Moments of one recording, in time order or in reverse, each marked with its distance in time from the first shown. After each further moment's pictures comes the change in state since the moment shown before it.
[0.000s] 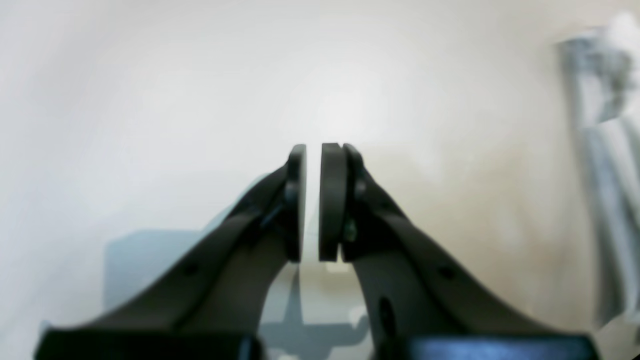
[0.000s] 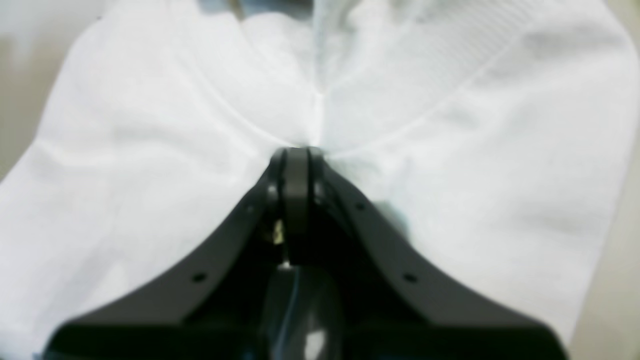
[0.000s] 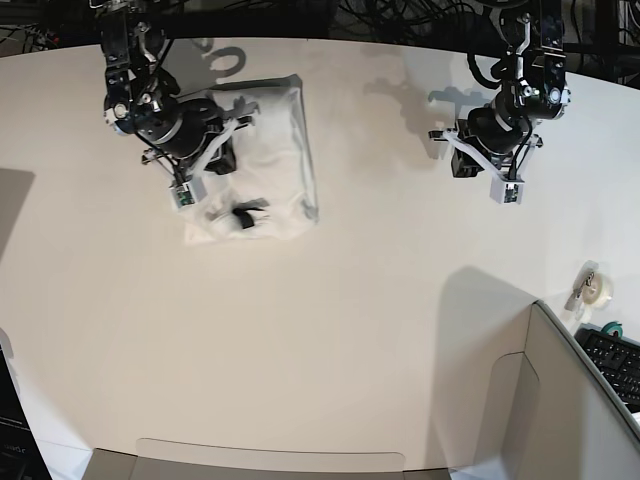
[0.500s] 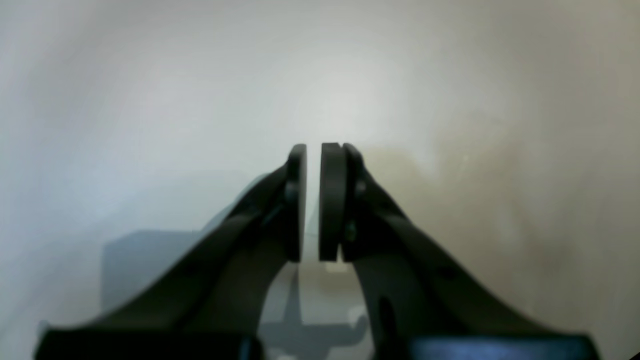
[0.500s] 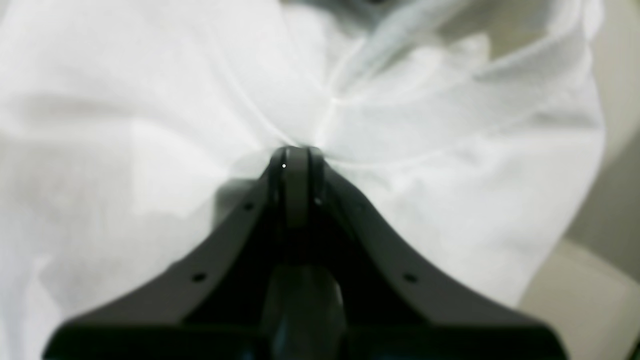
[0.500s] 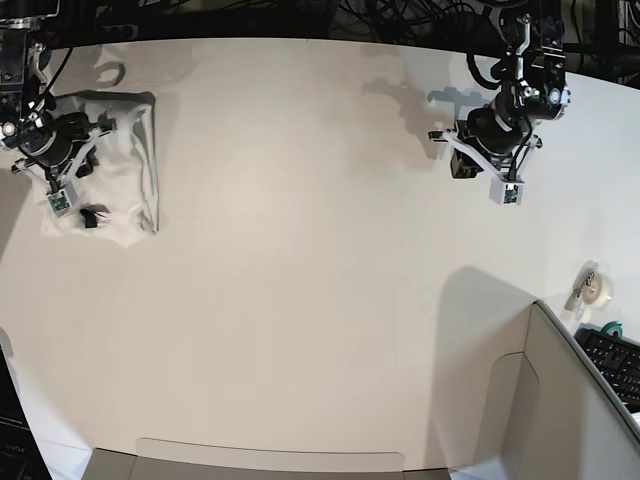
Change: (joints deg) left arm 0.0 0.0 0.0 0.0 -0.2 0.0 0.0; right arm -0.8 20.6 14.1 -11.5 -0.9 11.0 1.4
